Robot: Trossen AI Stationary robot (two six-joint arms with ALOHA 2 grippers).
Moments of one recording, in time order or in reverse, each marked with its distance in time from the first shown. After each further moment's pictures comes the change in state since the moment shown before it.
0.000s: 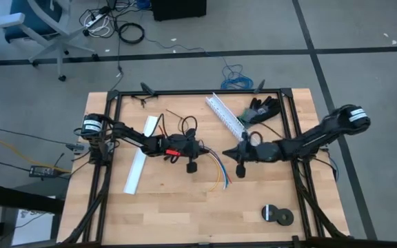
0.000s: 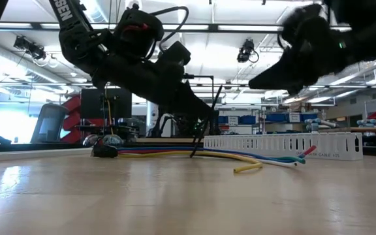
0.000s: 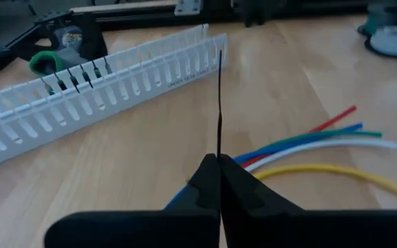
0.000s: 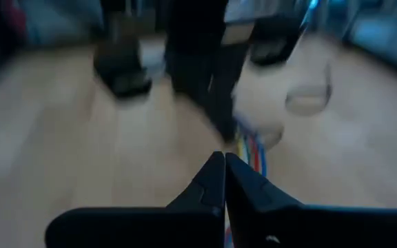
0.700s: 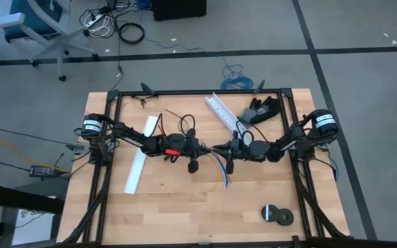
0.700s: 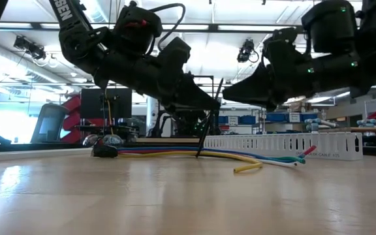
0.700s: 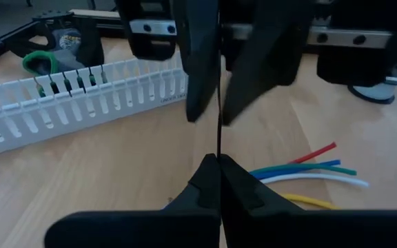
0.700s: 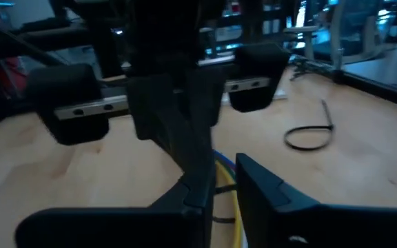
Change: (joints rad) left arm 0.000 0.000 0.000 0.056 0.023 -0.130; right arm -0.107 0.410 0.026 0.559 -0.076 -0.039
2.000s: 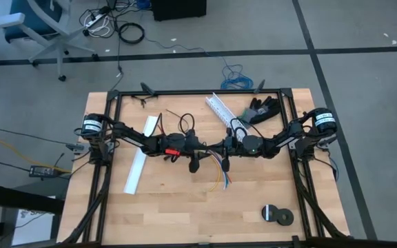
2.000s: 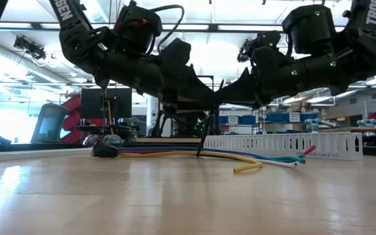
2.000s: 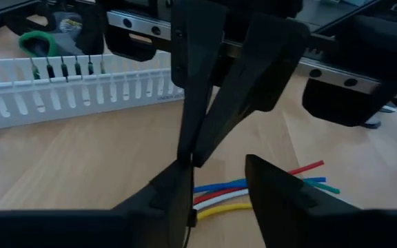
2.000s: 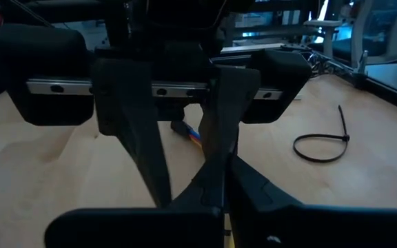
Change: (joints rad) left arm 0.000 -0.003 0.002 0.010 0.013 -0.130; right arm -0.082 0.000 0.083 -0.138 -0.137 -0.082
